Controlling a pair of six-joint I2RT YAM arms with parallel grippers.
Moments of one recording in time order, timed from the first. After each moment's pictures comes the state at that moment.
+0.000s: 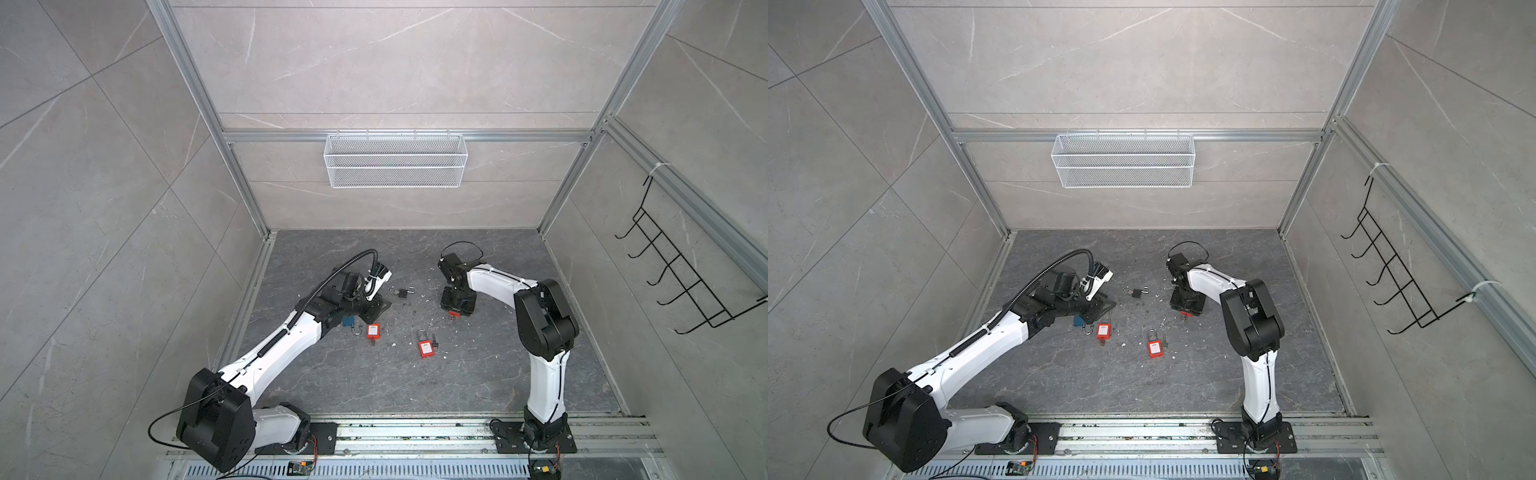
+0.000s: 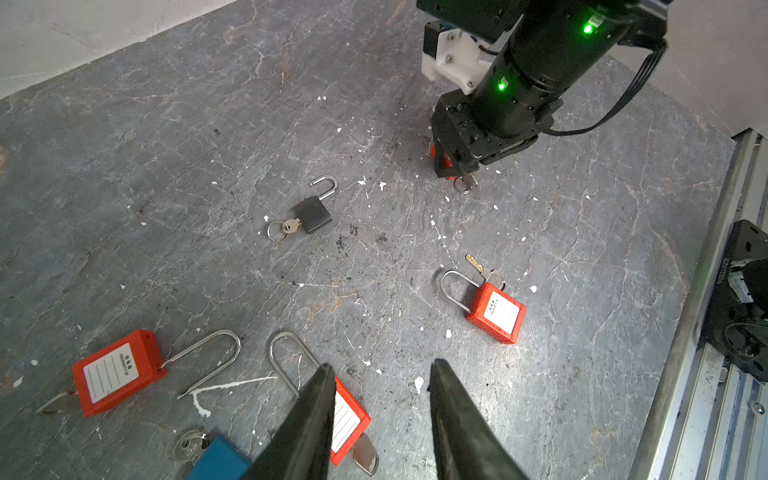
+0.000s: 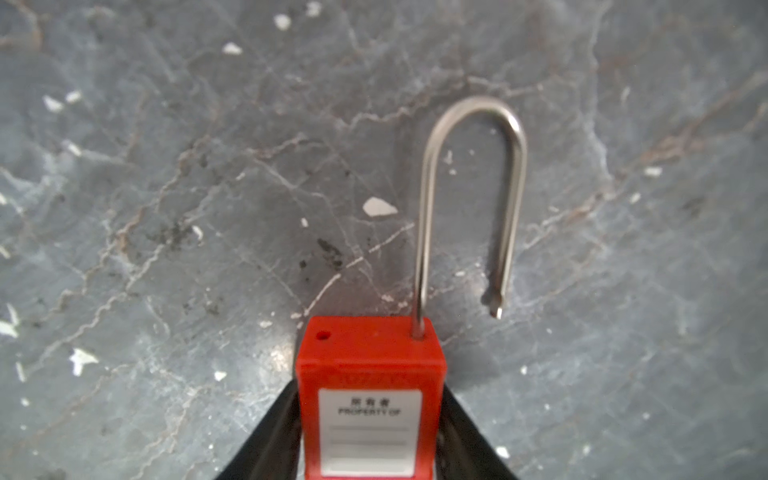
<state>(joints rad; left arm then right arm) -0.52 1.30 0.96 -0.39 0.36 0.13 0.42 2.04 1.45 -0.87 0.09 0.70</state>
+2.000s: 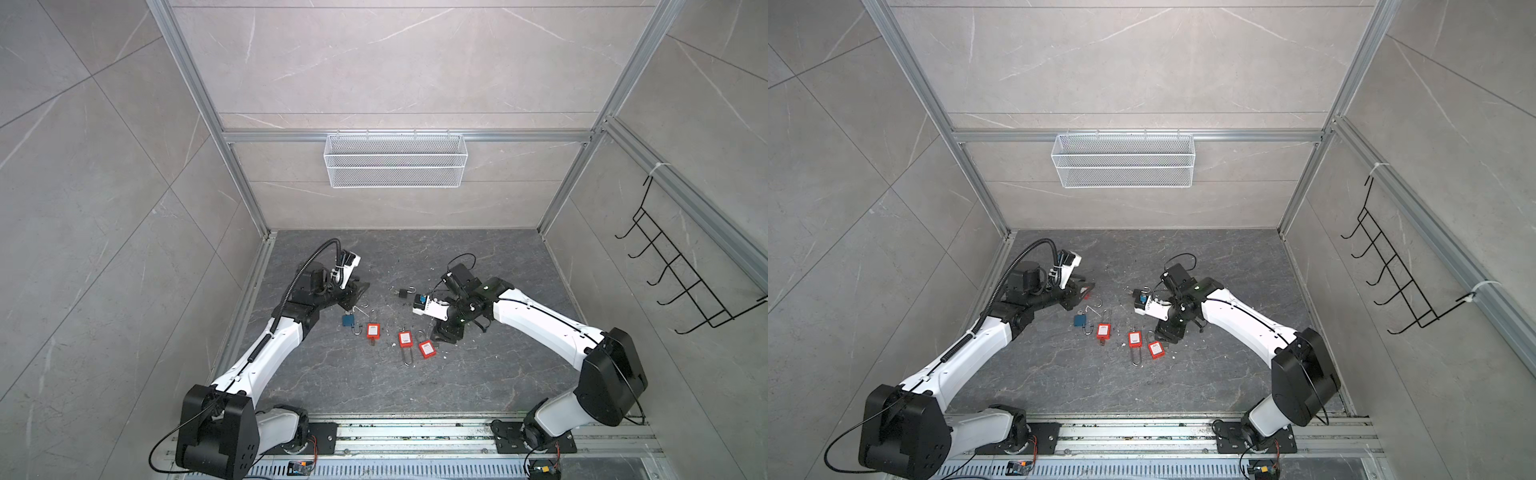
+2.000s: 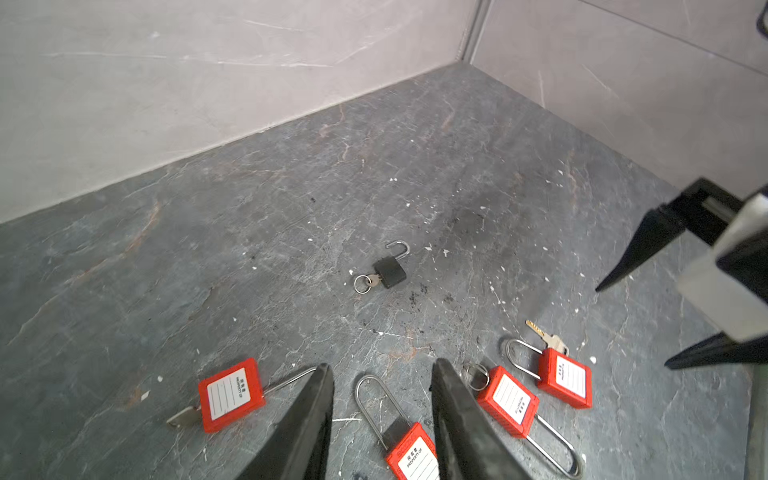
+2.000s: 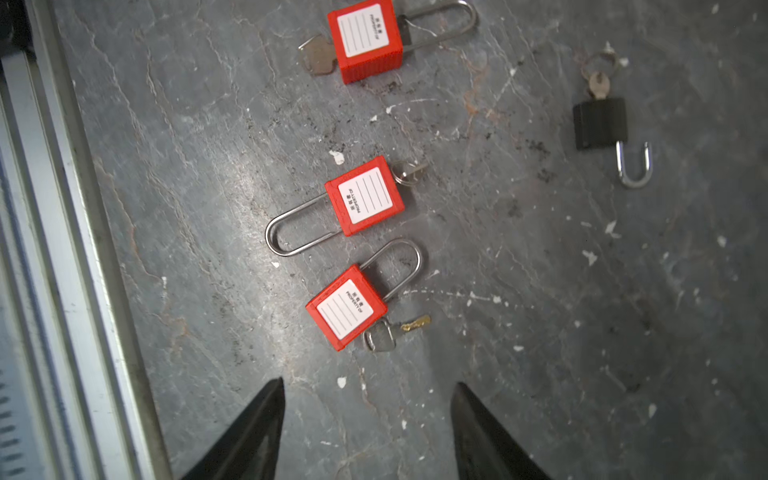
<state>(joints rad) -0.26 1.23 0.83 -0.10 0.52 0.11 0.62 1.55 1.19 -0.83 -0.31 -0.69</state>
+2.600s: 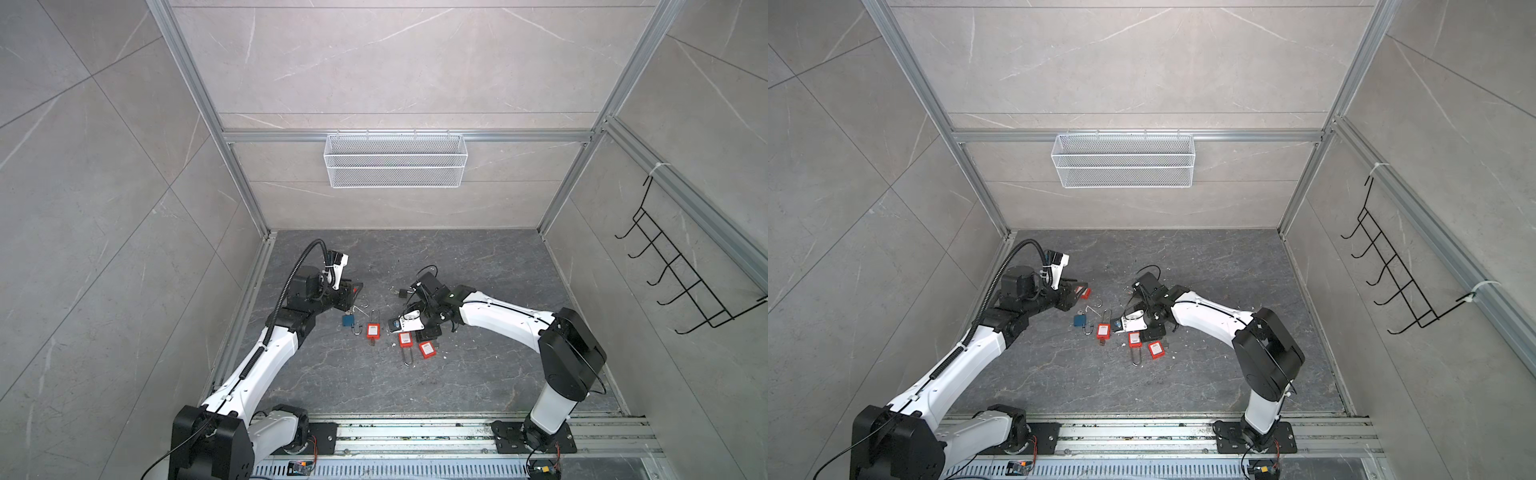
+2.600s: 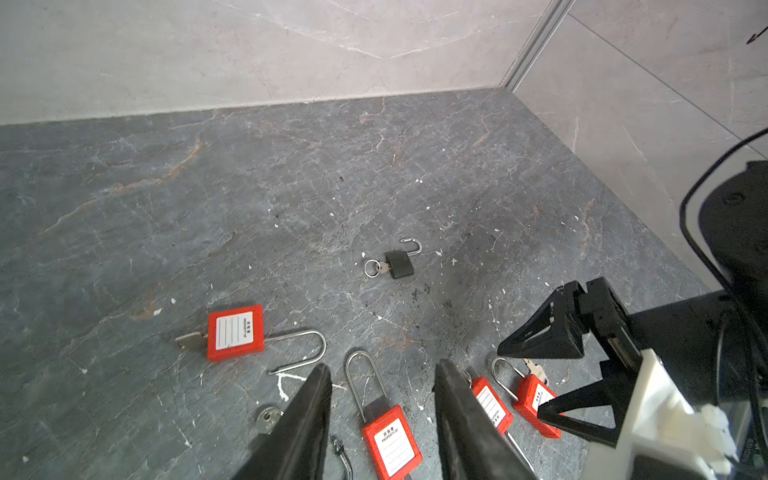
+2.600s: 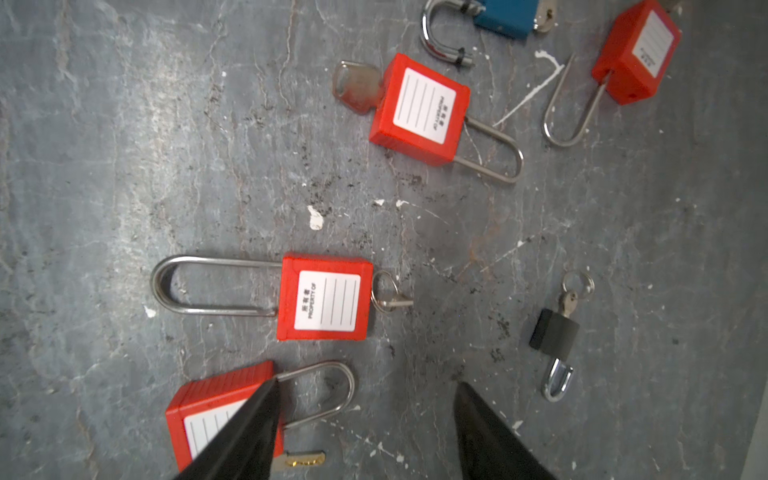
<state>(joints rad) -0.25 1.14 0.80 -0.17 0.40 -0.08 0.77 1.77 1.23 -0.59 -0.17 -1.10</state>
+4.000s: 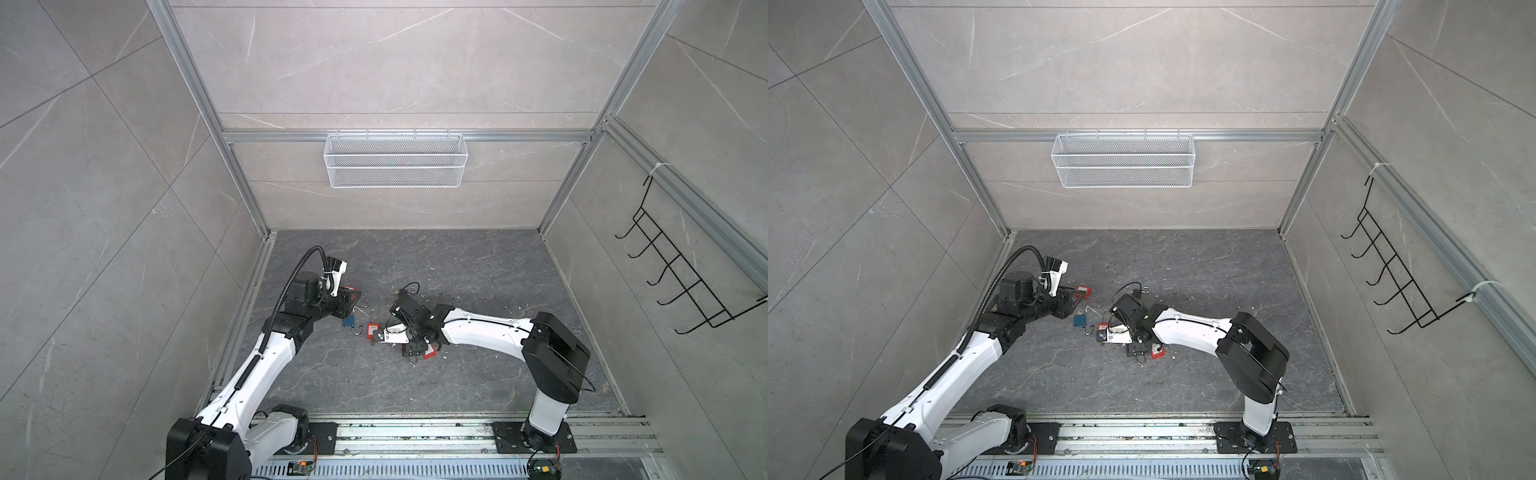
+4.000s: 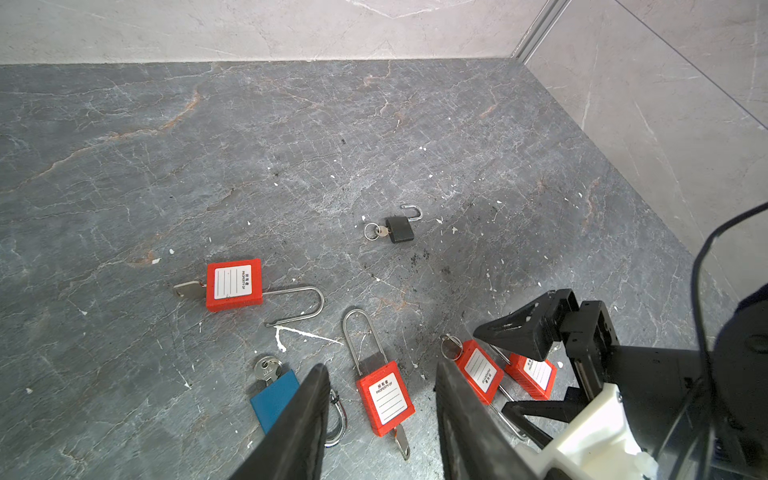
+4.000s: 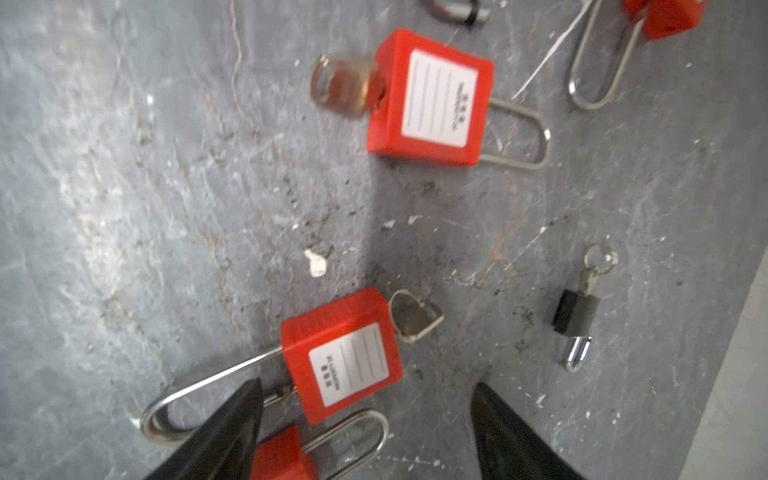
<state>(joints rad) -0.25 1.08 0.79 -0.28 0.40 -0.08 0.93 1.81 1.18 -0.52 0.13 -0.83</state>
